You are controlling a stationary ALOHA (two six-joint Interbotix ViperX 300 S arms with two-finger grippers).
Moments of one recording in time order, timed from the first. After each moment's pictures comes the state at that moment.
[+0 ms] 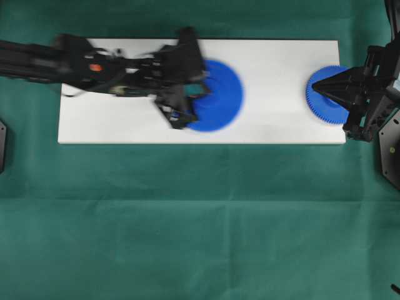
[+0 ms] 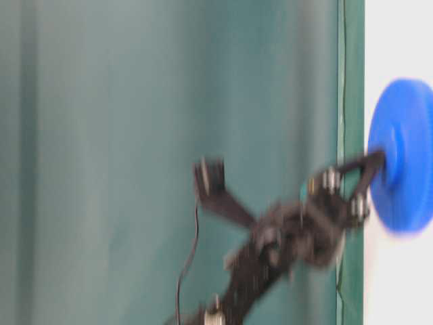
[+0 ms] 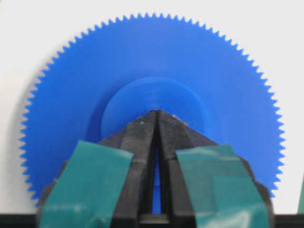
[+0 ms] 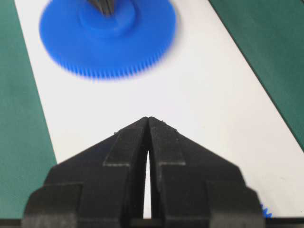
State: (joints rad) left arm 0.26 0.23 0.59 -0.01 0.01 -0.06; right arm -0.28 -0.81 1.27 -0.78 0.12 0.98
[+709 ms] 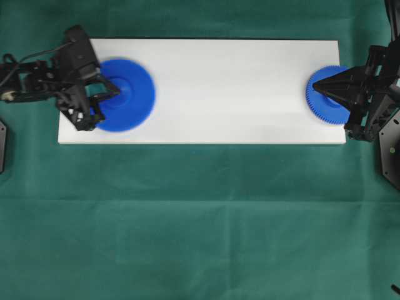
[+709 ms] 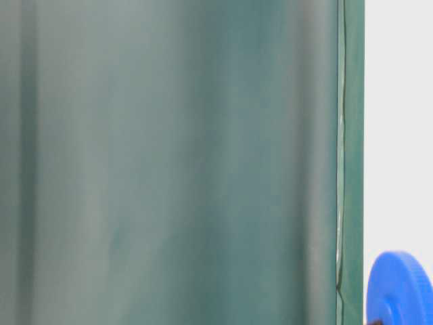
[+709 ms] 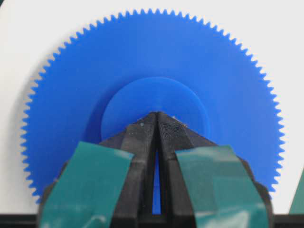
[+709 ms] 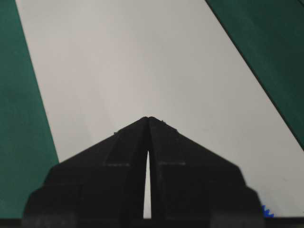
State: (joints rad) left arm 0.36 -0.19 1.08 -0.01 -0.02 -0.06; right arm -0.28 -0.82 1.27 -0.77 0.12 0.98
